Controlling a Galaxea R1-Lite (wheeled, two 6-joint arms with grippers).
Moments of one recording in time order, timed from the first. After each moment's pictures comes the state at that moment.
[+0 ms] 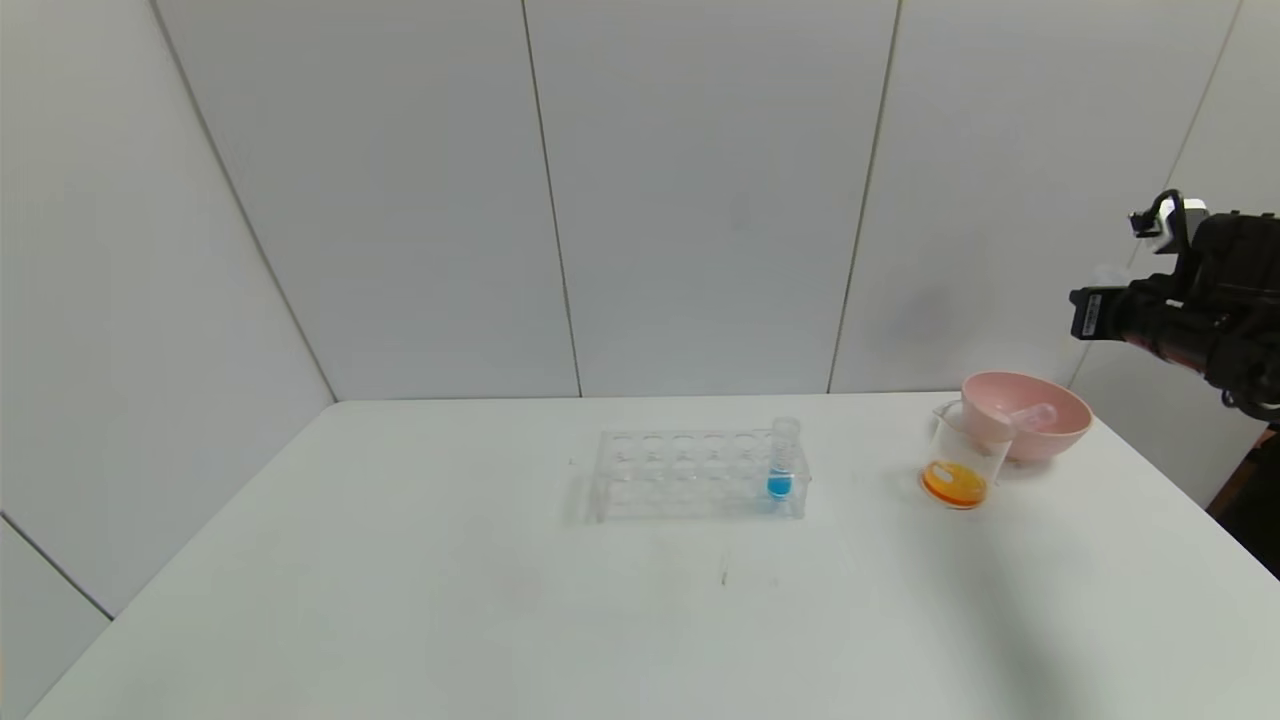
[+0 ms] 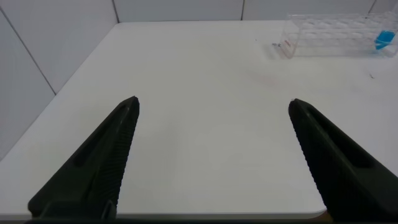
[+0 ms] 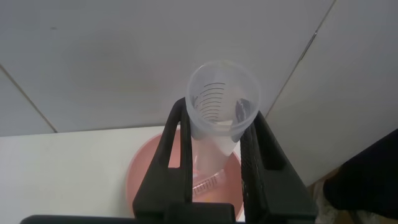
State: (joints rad) left arm 0.00 0.00 0.00 0.02 0.00 -0.02; right arm -0.18 2.06 -1.38 -0.54 -0.02 -0.08
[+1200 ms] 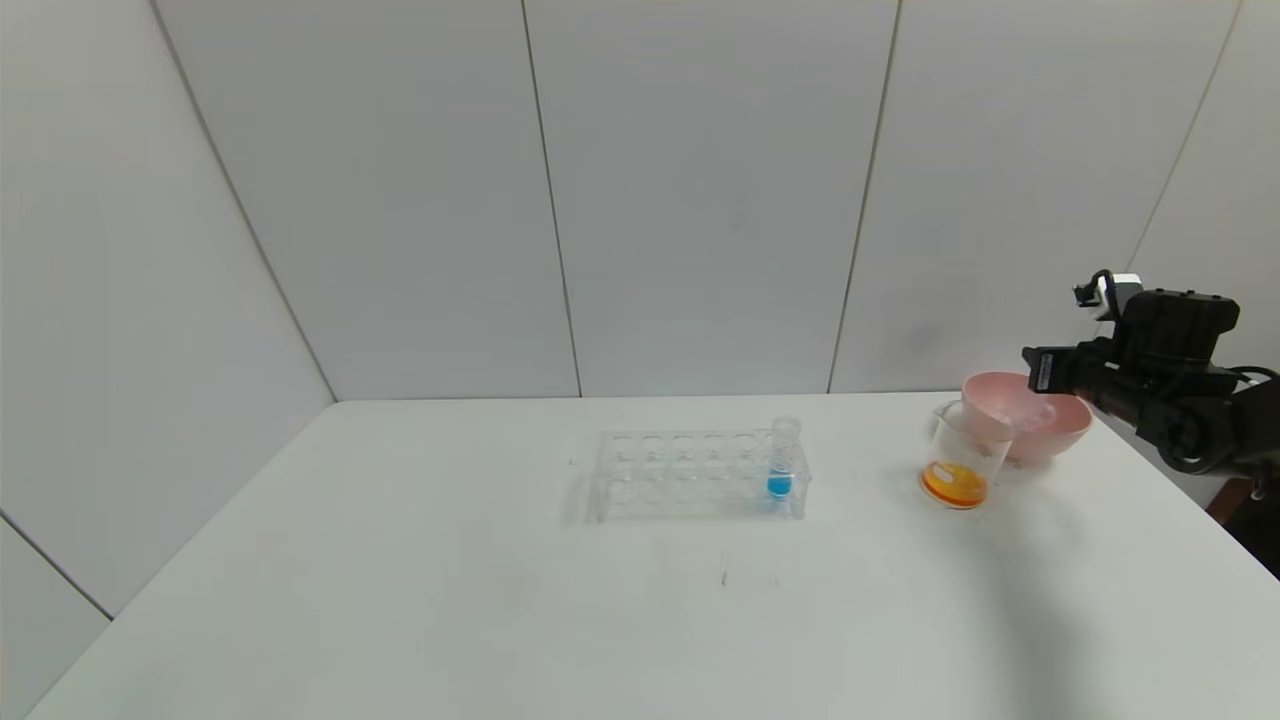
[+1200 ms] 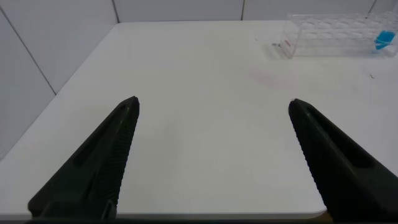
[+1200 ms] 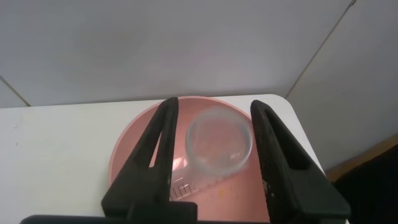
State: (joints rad) left arm 0.00 0.00 0.00 0.02 0.00 -0.02; right arm -0.17 2.22 -1.32 -0.70 -0.02 -0.07
